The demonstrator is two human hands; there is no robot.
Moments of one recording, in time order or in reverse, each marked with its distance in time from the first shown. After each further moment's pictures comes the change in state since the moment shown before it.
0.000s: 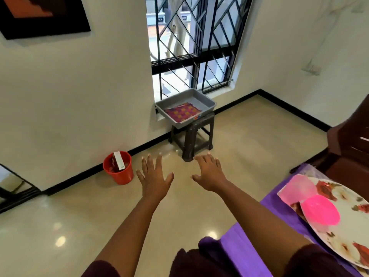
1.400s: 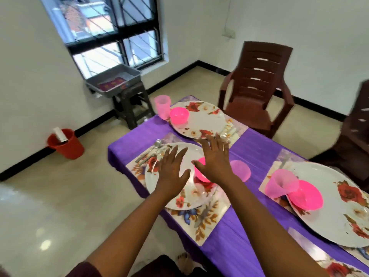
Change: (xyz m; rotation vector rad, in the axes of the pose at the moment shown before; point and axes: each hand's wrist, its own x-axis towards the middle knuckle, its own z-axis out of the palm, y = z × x) left_hand -0.506 0.351 0.152 -0.190 -0.151 0.529; right_hand -0.563 0.300 -0.085 -0.012 0.317 0.214
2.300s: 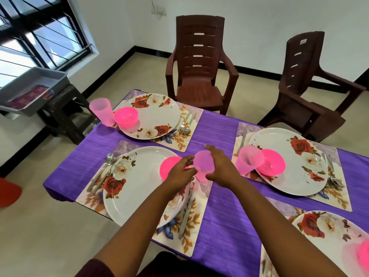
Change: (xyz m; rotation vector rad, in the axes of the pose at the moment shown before) left_hand 0.062 0.064 0.081 -0.632 -0.657 -0.320; right_hand -0.042 0.113 0.018 0.272 -0.156 0.510
